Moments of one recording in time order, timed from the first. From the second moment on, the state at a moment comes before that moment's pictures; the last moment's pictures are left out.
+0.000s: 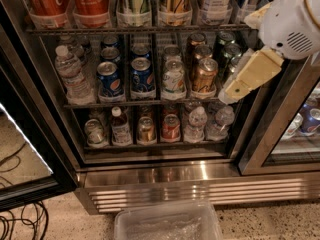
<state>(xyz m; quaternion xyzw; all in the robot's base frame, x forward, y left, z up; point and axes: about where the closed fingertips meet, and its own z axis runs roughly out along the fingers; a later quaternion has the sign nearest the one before) 0.488 -0.151 1.011 -0.54 0.76 0.00 0.35</state>
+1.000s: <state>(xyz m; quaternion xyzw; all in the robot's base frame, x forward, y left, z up) 0.482 -0.069 1.045 -0.50 0.72 0.04 0.47</state>
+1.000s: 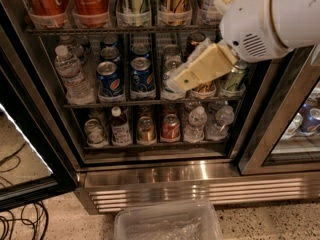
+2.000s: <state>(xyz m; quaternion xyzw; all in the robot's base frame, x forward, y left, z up) 0.490 -0.017 1.054 -0.49 0.69 0.10 0.51</state>
